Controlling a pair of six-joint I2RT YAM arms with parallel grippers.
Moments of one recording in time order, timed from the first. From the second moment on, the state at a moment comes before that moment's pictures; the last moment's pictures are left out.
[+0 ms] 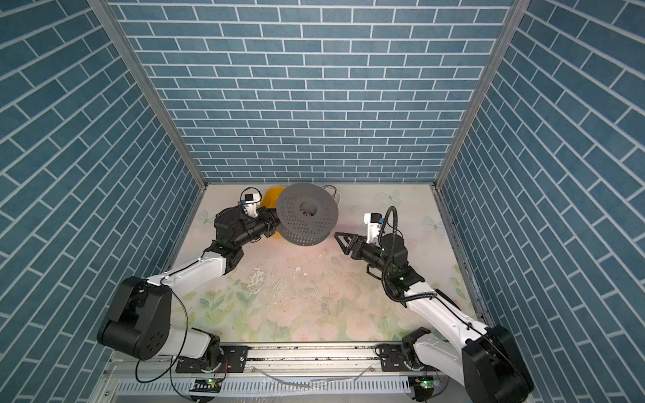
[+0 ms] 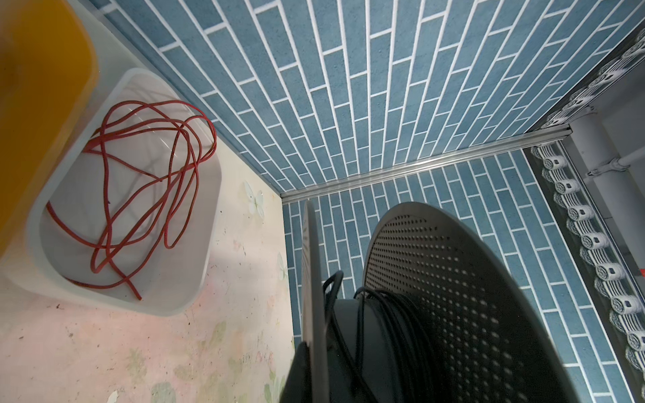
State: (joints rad) left arm -0.31 1.44 0.75 0.62 0.56 -1.29; right arm 0.50 1.02 0.50 0.39 -0.43 0.84
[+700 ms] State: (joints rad) left arm -0.31 1.50 0.71 0.64 0.67 -1.25; right arm 0.35 1.38 0.52 0.81 -0.74 1.08
